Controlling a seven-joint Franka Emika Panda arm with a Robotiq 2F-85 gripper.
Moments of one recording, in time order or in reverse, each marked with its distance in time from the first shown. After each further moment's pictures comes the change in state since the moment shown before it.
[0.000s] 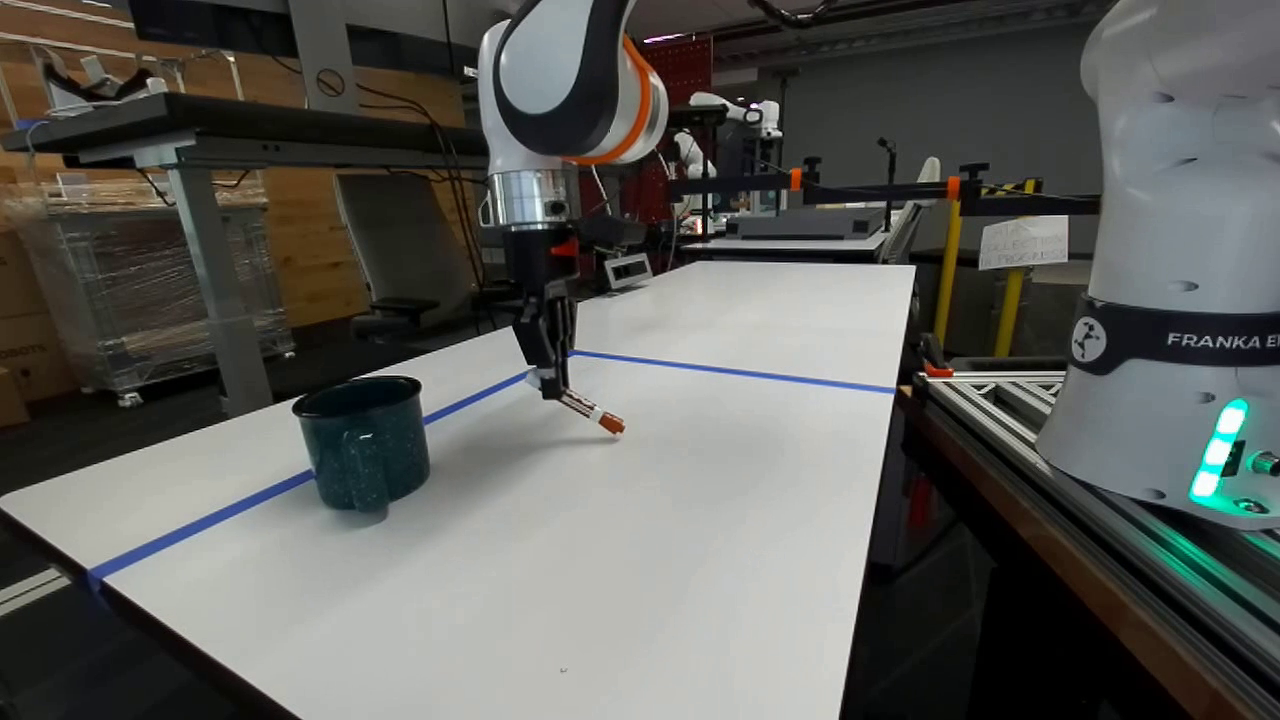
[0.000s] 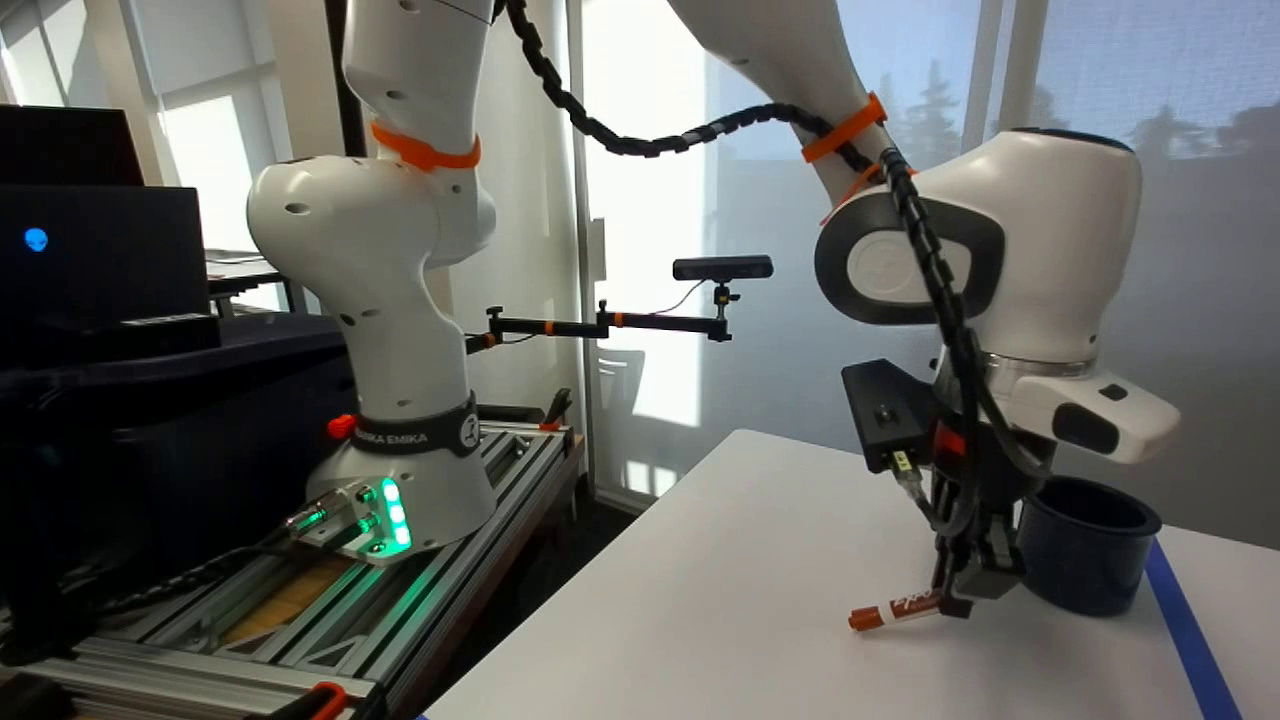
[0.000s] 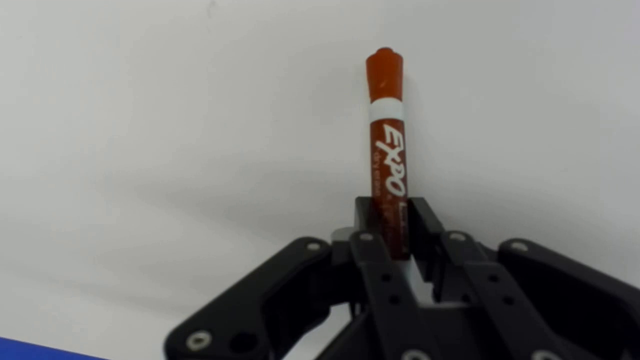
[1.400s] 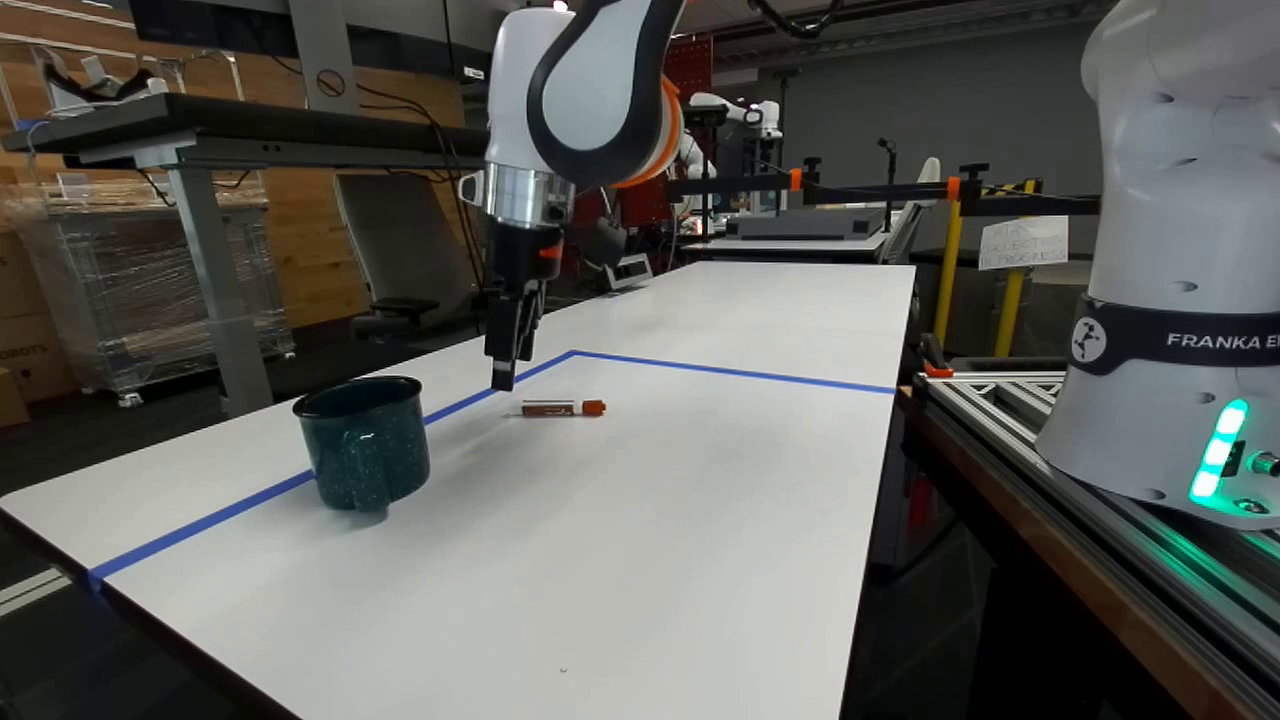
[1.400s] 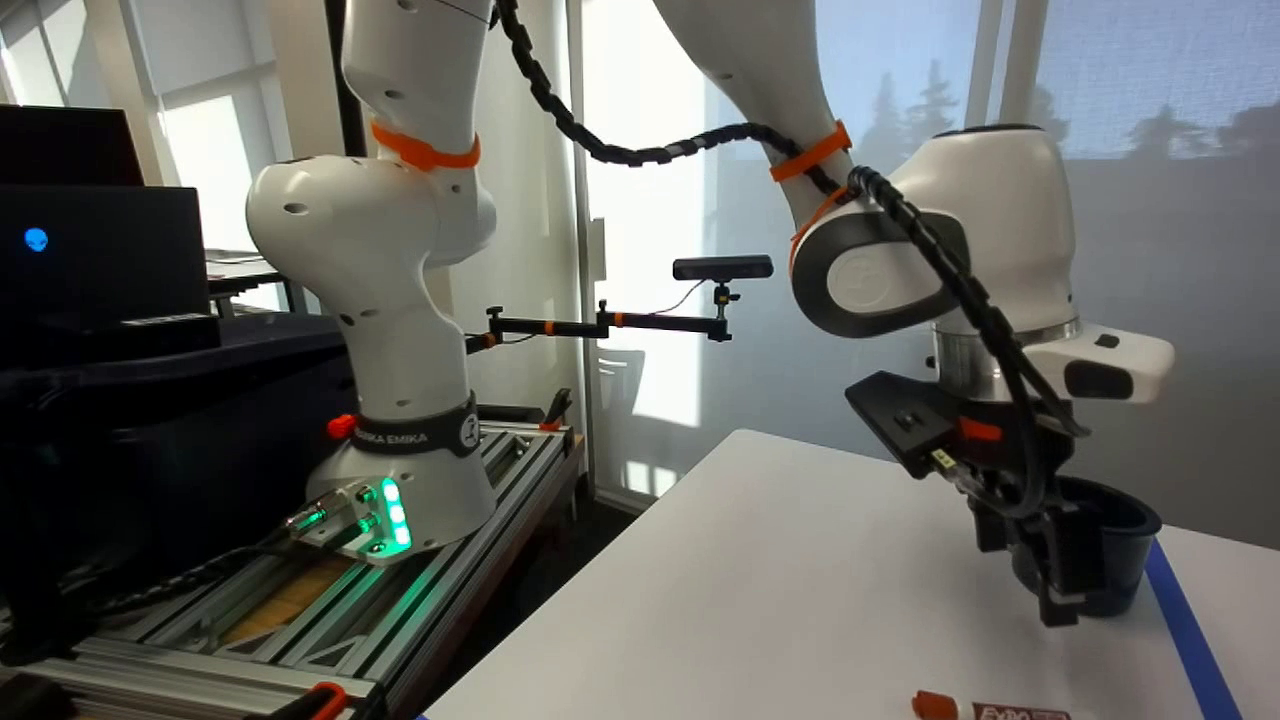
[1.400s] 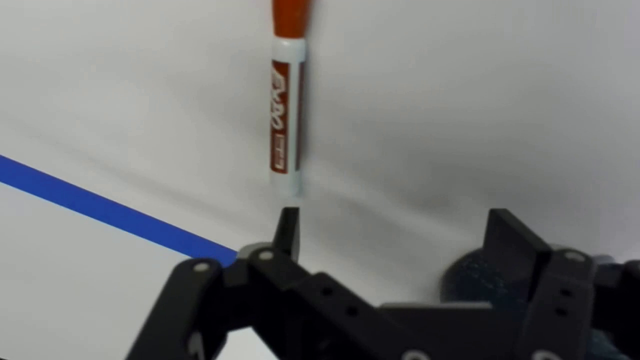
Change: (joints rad) arm -0.012 -0.011 0.033 -0.065 -0.140 0.316 -0.005
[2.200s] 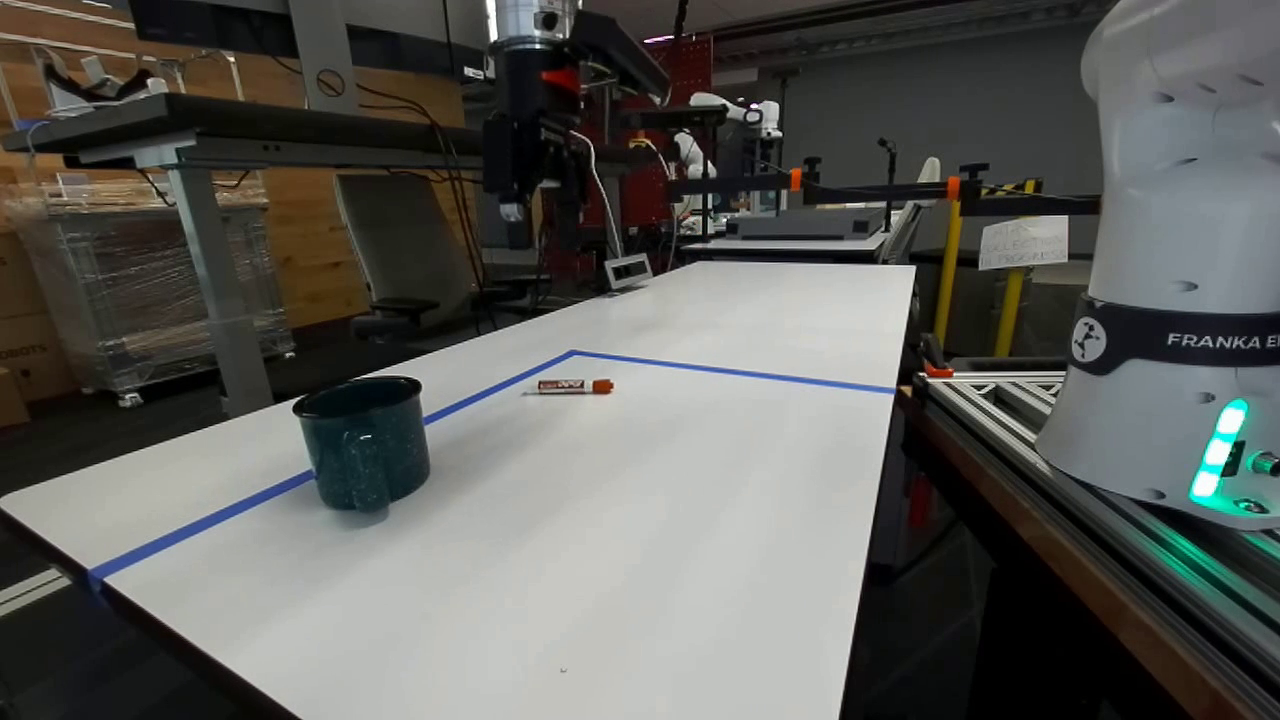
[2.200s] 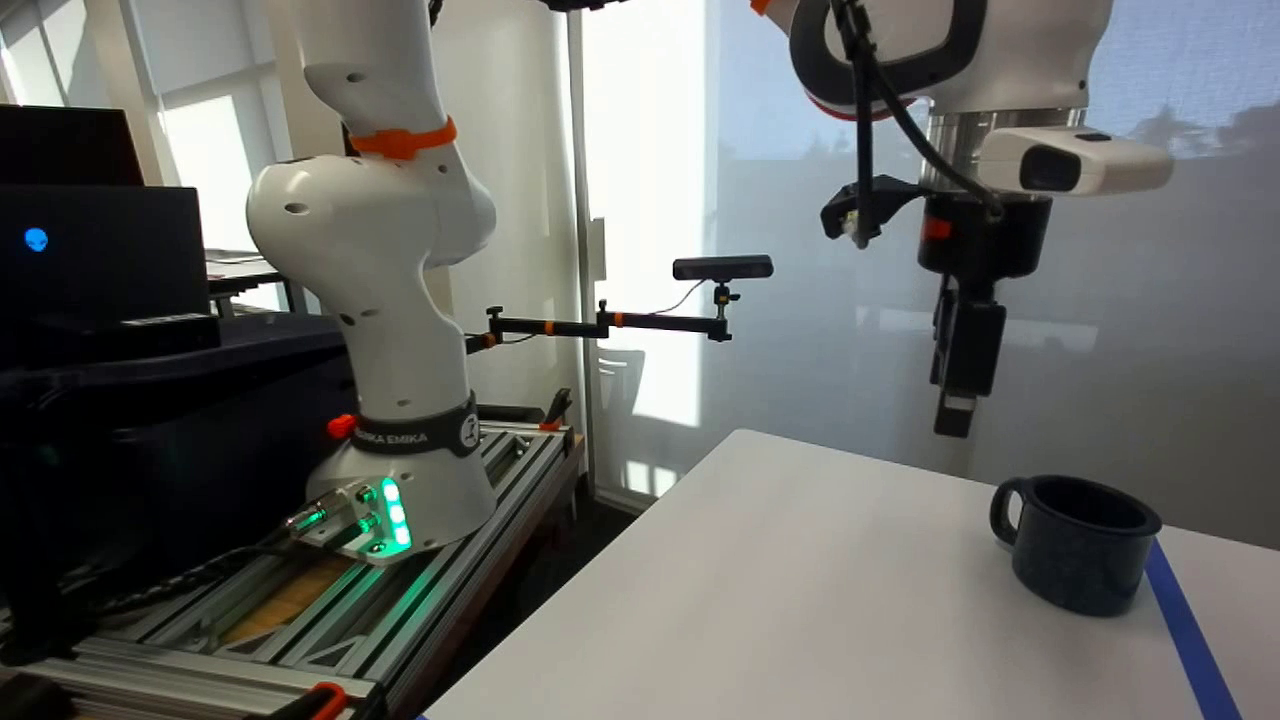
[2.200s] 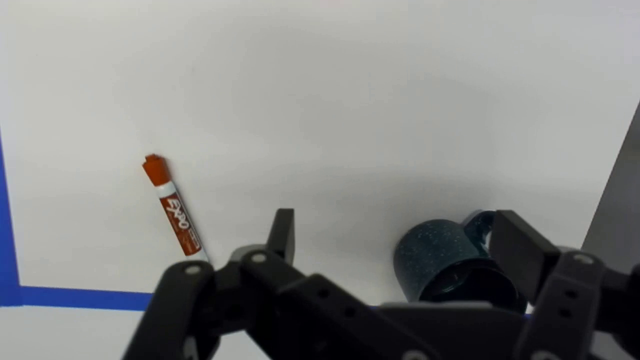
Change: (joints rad) arm 0.010 -0.343 0.002 0.026 0.143 -0.604 0.253
